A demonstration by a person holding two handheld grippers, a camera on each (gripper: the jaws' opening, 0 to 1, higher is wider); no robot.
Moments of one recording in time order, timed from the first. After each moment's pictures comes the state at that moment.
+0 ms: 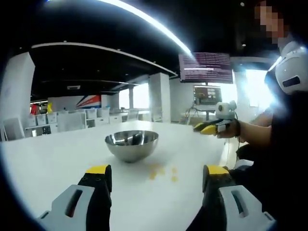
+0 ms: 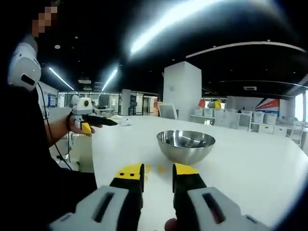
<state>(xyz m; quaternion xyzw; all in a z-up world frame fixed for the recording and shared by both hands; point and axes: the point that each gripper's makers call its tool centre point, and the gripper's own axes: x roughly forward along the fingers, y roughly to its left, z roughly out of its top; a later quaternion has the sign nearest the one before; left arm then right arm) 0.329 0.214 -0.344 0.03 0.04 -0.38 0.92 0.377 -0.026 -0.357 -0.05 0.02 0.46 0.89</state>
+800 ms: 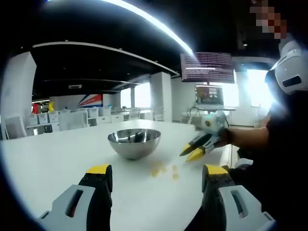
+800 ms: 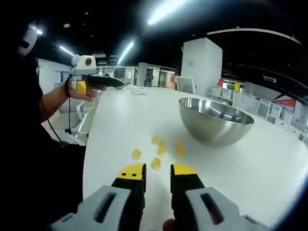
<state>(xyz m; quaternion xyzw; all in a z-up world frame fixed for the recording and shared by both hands) 0.328 0.225 -0.346 0.03 0.04 -0.37 0.93 0.388 0.064 -0.433 -0.14 0.11 0.52 0.83</state>
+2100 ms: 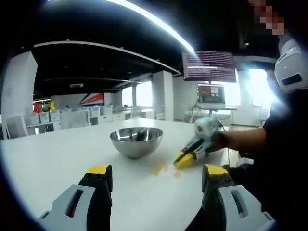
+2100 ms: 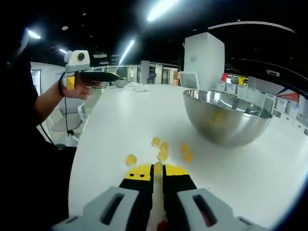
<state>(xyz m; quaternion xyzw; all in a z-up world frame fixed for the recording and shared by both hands) 0.330 0.225 -0.347 0.03 0.05 -0.37 0.93 0.405 0.080 -0.446 -0.13 0.13 0.53 0.83</state>
